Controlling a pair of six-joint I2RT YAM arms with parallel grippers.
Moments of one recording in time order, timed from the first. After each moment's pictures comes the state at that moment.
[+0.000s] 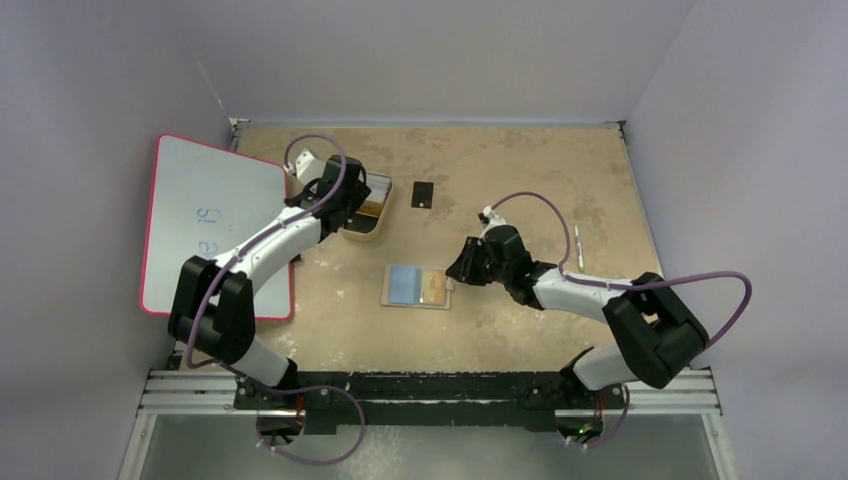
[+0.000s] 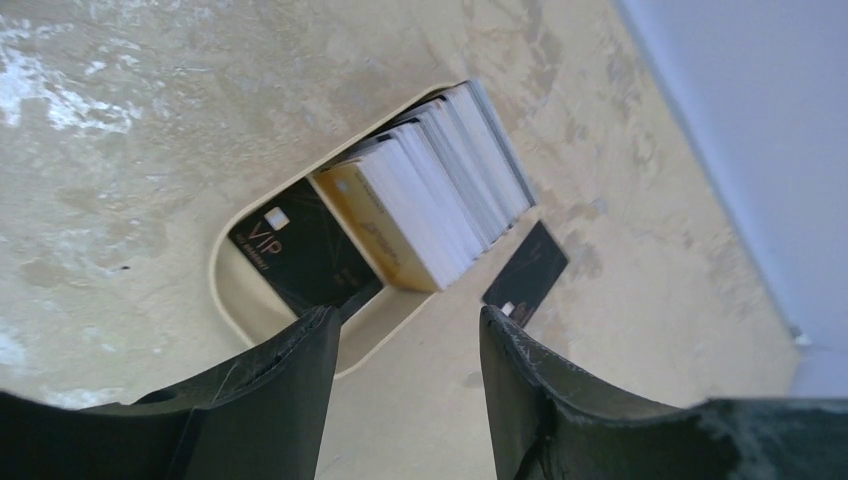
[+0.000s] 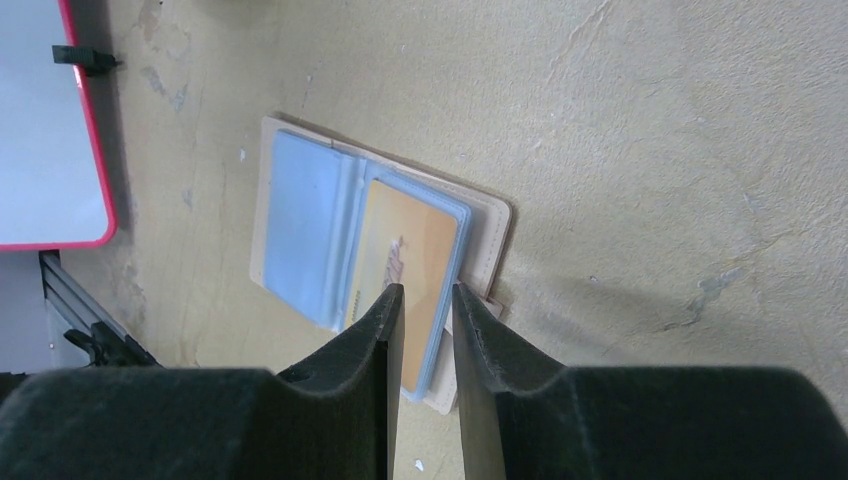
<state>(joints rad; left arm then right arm) -0.41 1.54 1.10 -0.32 -0.45 -1.11 0.63 1.43 0.56 0.21 -0.12 0.74</state>
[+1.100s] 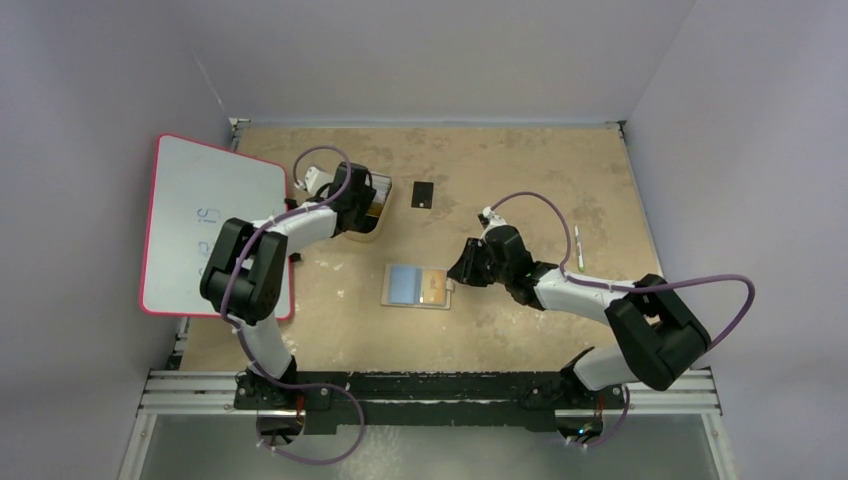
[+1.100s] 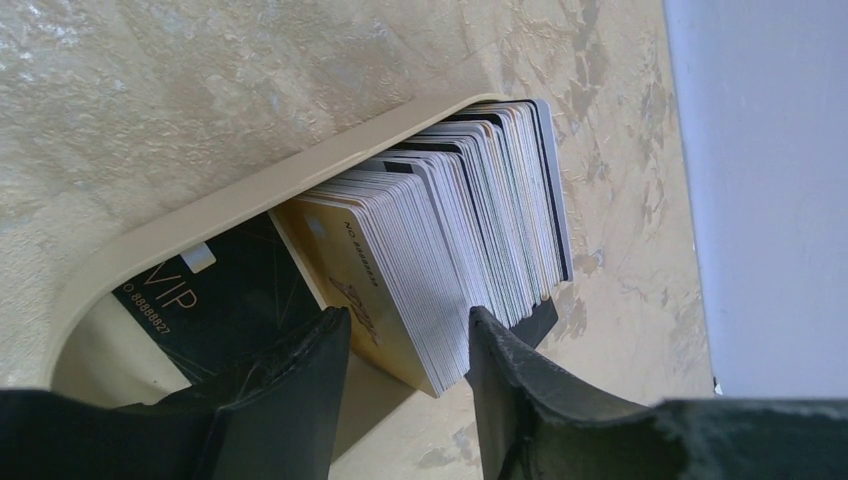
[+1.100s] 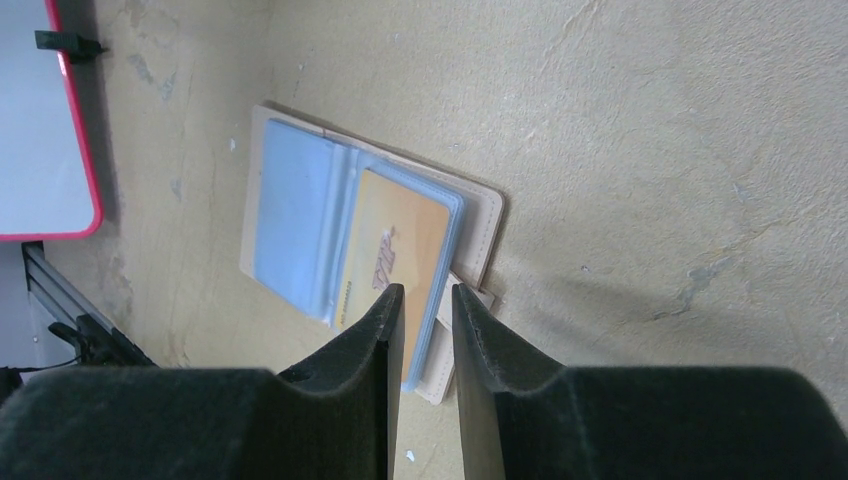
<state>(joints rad) -0.36 1.80 1.08 -0.06 -0.36 -1.36 0.63 1.42 0.56 0.19 -0.12 0.71</state>
